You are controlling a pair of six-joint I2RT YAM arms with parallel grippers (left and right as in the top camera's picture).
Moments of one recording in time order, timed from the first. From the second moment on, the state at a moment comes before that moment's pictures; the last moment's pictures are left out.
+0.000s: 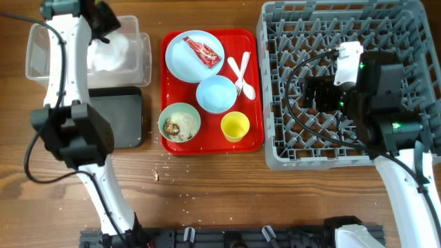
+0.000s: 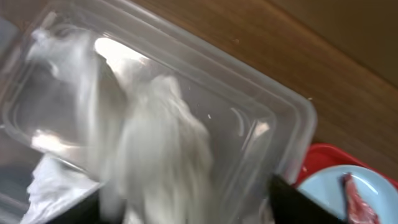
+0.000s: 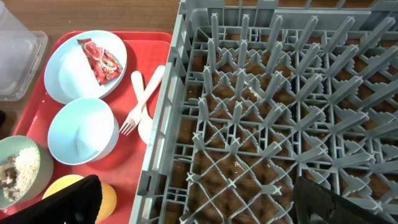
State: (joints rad) left arm 0.11 2.24 2.24 -1.06 -0.11 -0.42; right arm 0.09 1.18 1.16 -0.73 -0.13 0.01
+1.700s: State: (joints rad) left arm -0.33 2.57 2.26 -0.91 -0.09 -0.67; right arm 0.09 1.18 1.16 -0.76 -0.13 0.01
